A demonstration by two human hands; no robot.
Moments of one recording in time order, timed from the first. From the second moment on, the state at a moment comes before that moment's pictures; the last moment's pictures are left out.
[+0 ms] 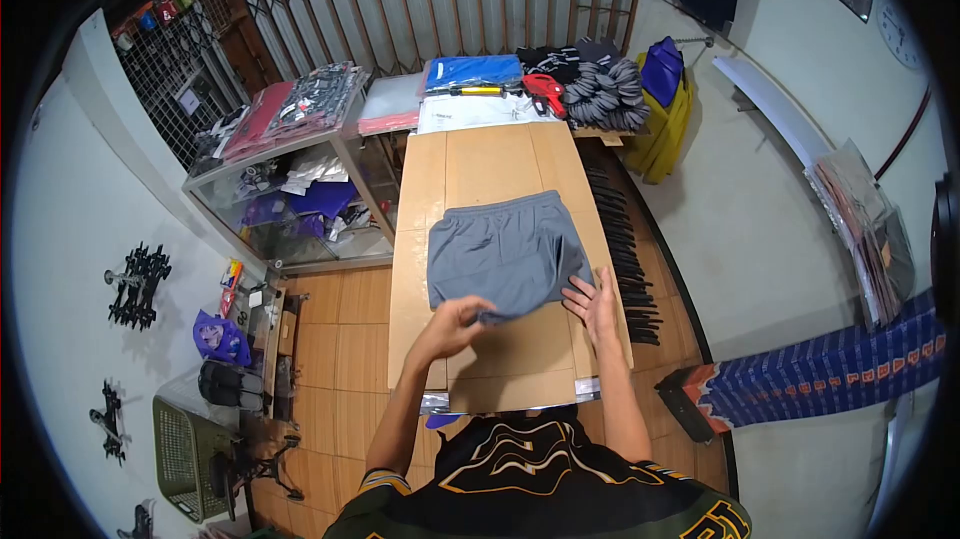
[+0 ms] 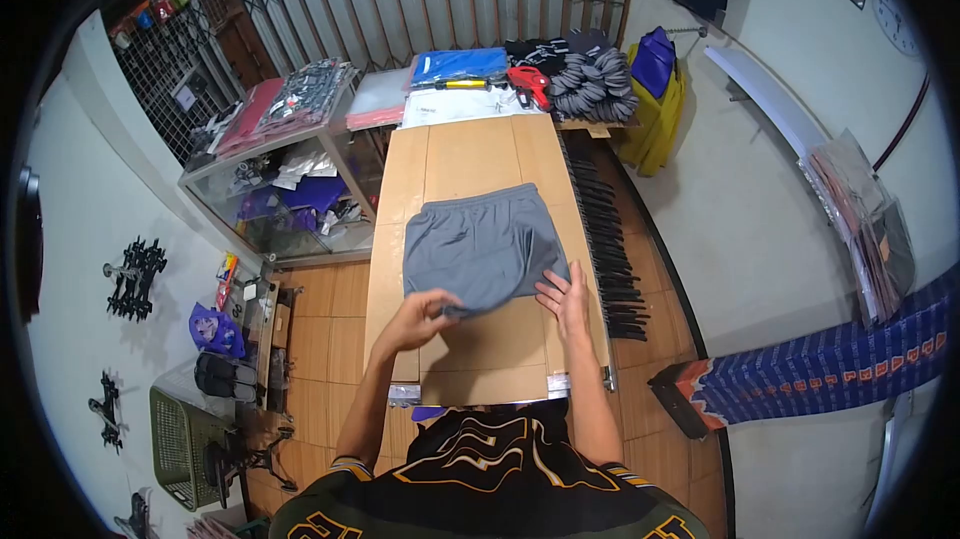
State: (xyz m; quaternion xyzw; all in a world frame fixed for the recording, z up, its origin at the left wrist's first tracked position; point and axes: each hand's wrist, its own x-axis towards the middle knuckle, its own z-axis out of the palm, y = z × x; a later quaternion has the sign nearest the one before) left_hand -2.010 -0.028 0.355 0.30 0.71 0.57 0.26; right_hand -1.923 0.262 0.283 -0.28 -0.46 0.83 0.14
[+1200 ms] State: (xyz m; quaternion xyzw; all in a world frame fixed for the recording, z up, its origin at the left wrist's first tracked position) left_hand -1.883 -0.105 0.329 0.29 0.82 0.39 0.29; right_hand -1.769 0.227 0.270 -0.27 -0.83 0.48 0.06
